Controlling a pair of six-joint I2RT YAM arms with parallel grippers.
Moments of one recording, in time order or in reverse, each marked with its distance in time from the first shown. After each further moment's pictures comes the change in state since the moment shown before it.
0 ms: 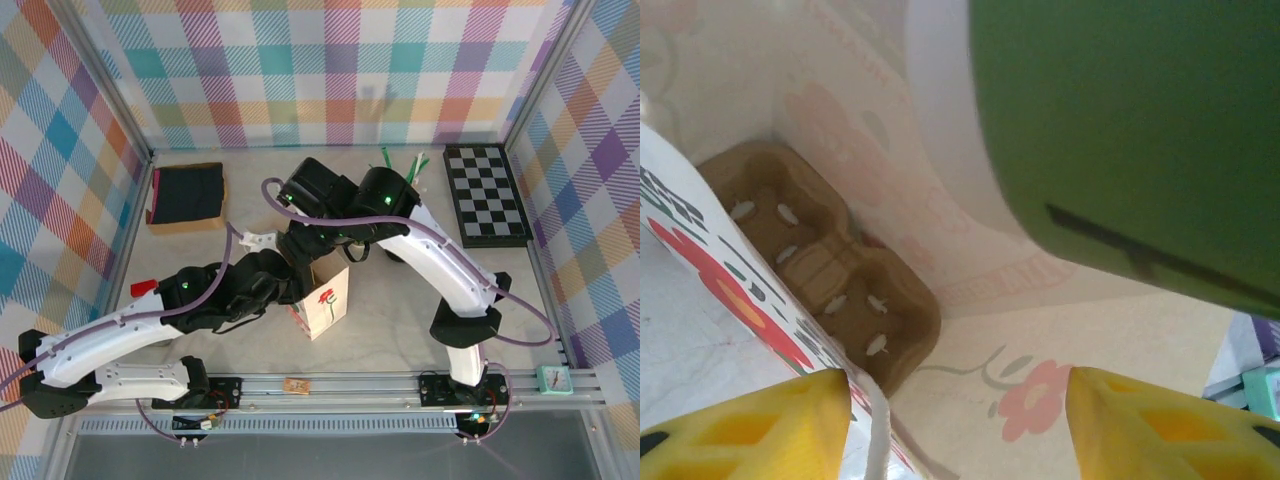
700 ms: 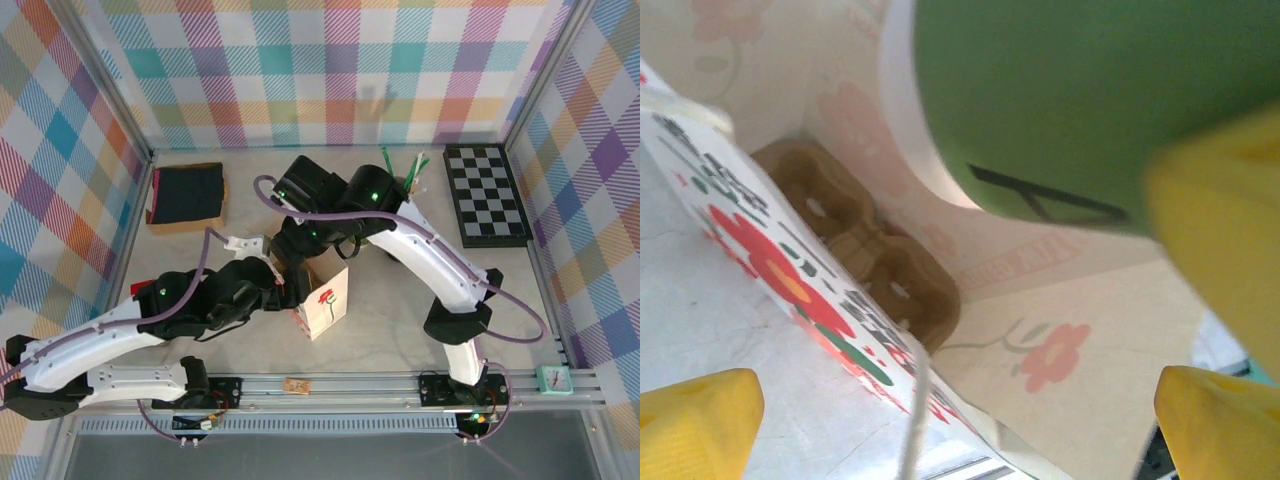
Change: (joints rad) left arm -0.044 -0.081 0.020 -0.087 -0.029 -0.003; right arm -0.032 0.044 0.000 0.029 -0.083 0.014
